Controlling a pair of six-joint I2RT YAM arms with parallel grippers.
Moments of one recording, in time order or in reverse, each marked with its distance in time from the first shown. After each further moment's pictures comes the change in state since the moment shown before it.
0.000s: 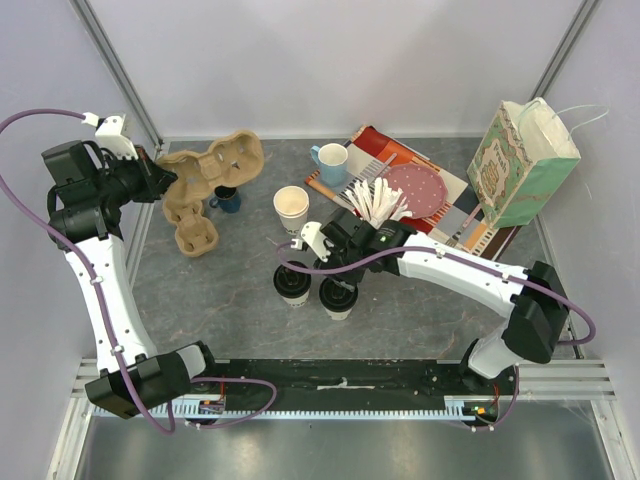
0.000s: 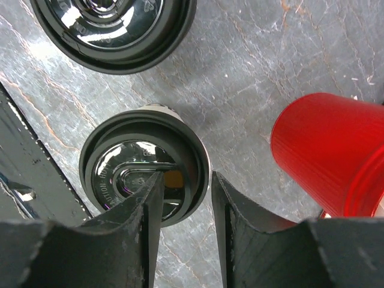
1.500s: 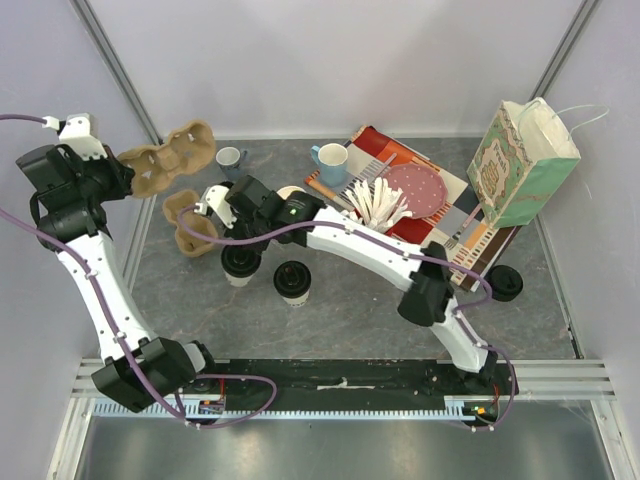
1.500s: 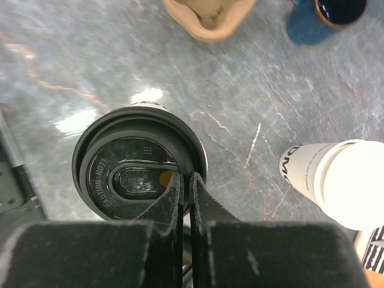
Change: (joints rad) left arm 0.144 0.026 -0.045 0.160 -0.164 0.038; right arm 0.137 0.598 0.969 -0.054 -0.003 0.064
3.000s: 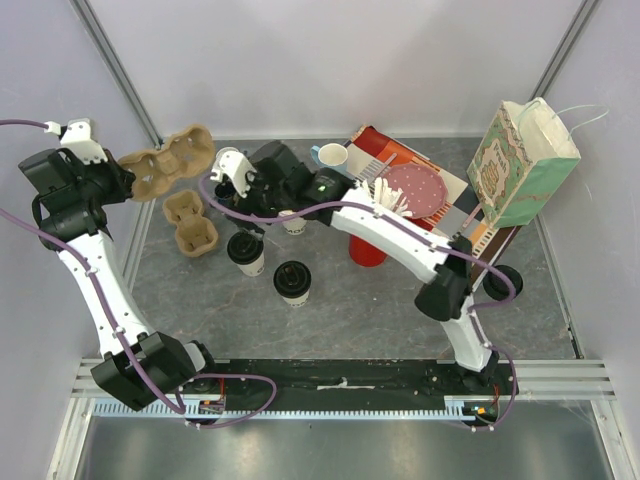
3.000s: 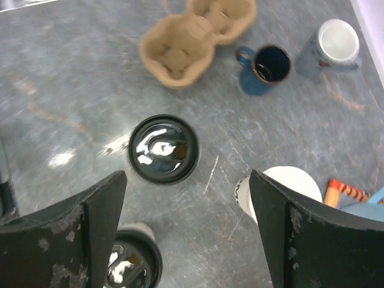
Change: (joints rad) left arm 0.029 0.011 -0.047 0.036 0.011 0.001; right arm -0.101 0.004 0.023 0.104 -0.035 -0.076
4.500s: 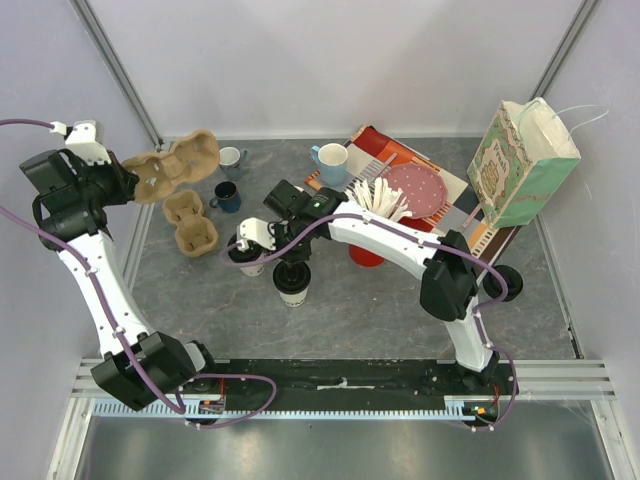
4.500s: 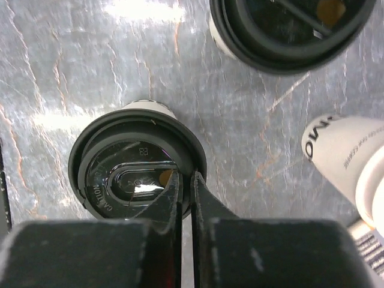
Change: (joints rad) left arm 0.000 0.000 0.000 -0.026 0.040 0.047; right arm -0.025 -0.052 -0.307 -0.245 -0.241 -0.453
